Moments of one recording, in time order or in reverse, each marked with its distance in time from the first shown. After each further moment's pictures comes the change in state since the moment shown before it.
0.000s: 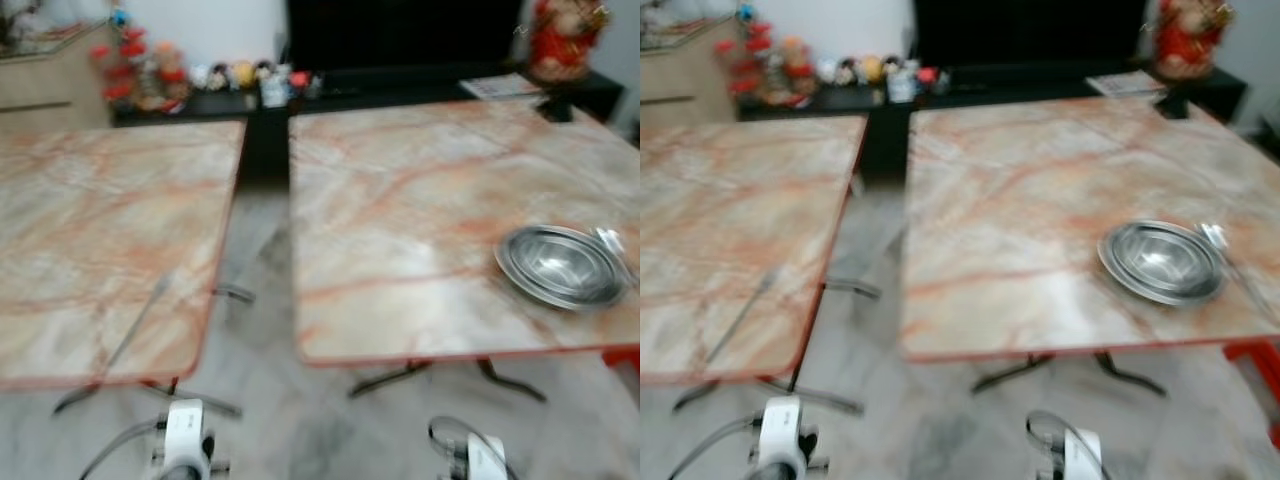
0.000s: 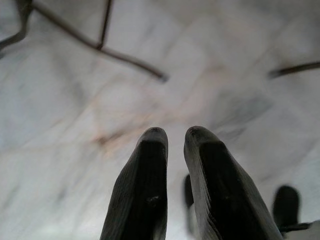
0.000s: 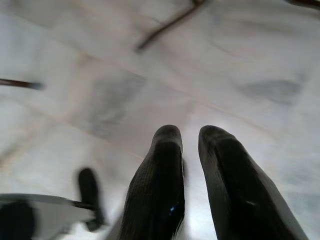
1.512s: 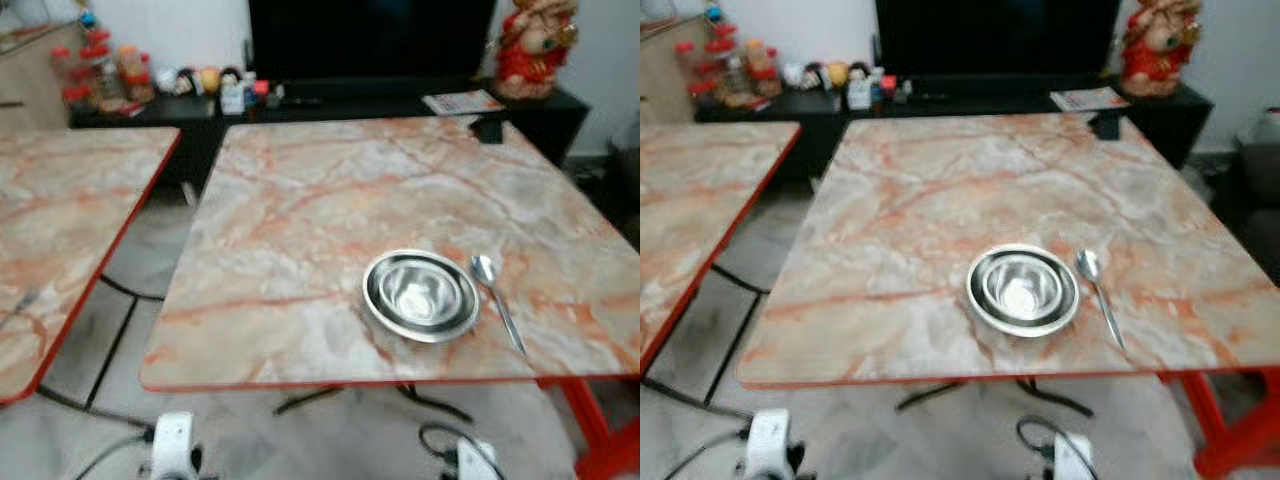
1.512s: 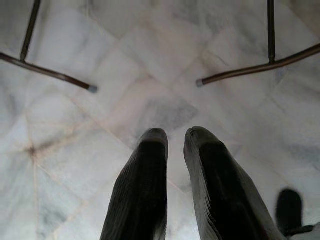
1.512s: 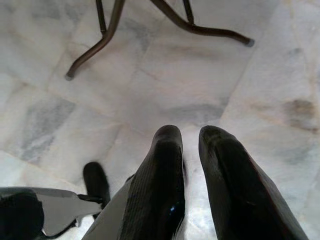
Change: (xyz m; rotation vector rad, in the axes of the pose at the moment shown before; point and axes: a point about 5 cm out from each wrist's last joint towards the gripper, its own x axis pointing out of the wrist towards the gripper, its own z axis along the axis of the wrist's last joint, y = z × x) left arm 0.000 -0.002 0.001 -0.003 -0.005 -0.004; right arm -0.003 -0.008 -0.008 0.000 0.020 -0.030
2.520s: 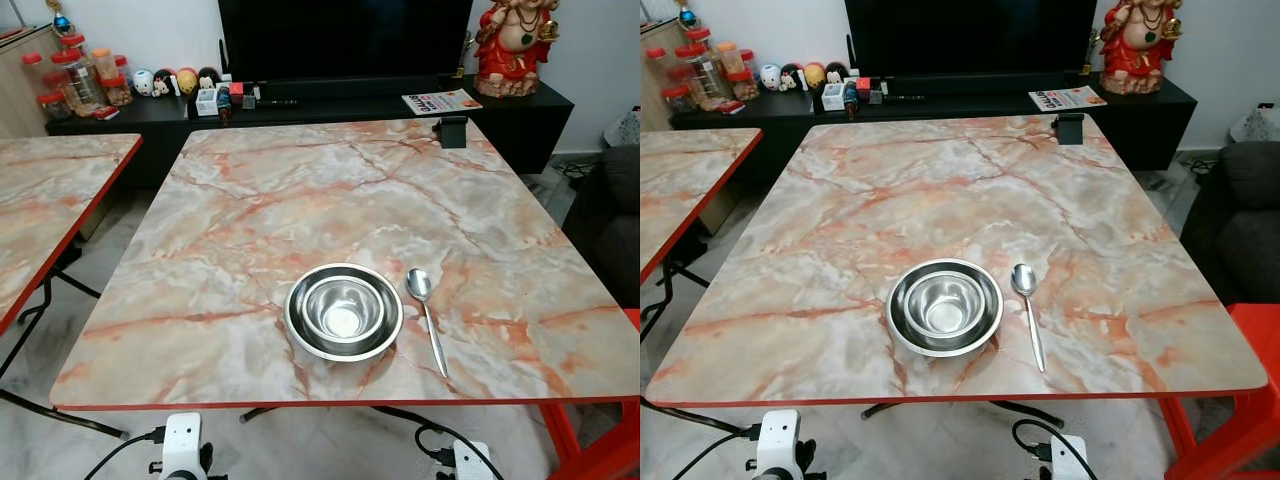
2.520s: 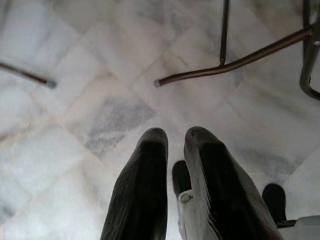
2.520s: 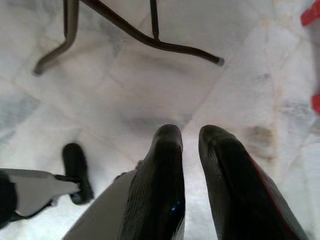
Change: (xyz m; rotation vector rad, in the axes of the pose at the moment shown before) left arm 0.002 -0.015 0.003 -0.006 -0.012 -0.041; right arm -0.001 -0.009 -0.001 -0.064 0.008 0.010
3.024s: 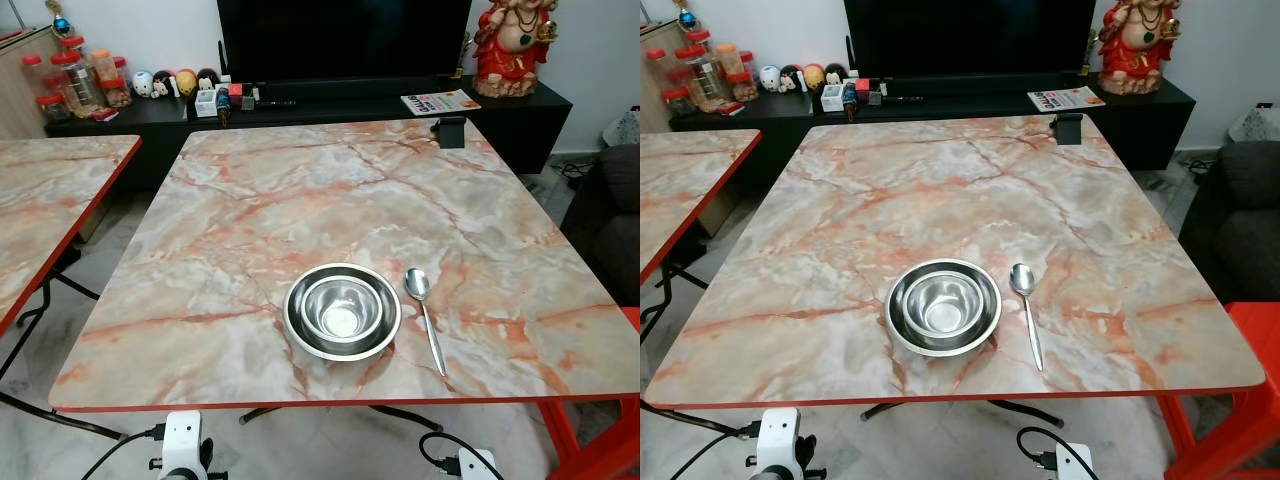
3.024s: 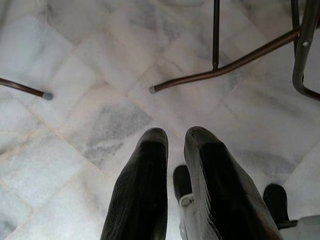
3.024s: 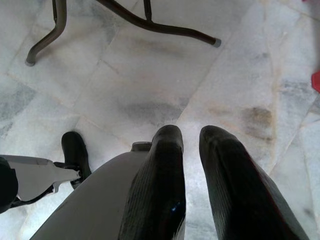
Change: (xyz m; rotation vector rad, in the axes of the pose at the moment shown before) left arm -0.002 0.003 -0.003 0.009 -0.006 -0.002; right arm 0.000 -0.001 -0.006 -0.004 0.065 0.010
